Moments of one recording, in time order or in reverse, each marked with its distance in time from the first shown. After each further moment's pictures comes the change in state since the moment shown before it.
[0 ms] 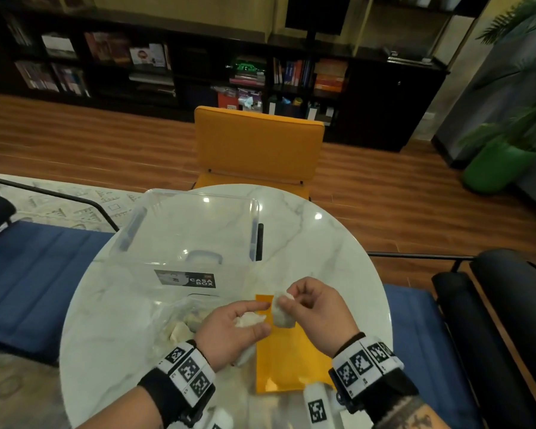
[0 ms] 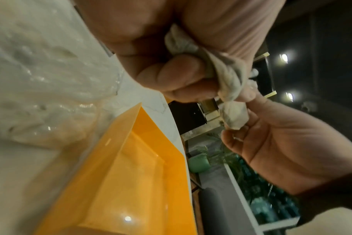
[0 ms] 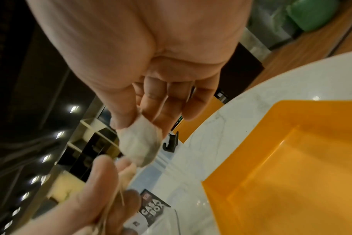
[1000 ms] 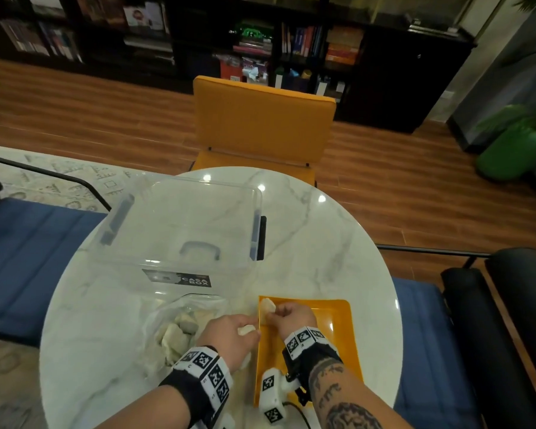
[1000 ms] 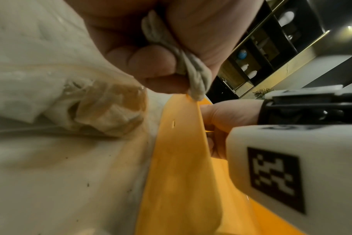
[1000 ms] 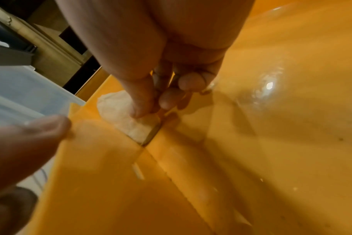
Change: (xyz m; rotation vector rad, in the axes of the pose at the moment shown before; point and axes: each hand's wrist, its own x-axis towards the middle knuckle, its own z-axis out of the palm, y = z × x) left_hand 0.048 -0.048 0.014 0.618 0.072 -0.305; right_hand 0.082 0.118 0.057 -0.278 0.062 0.536
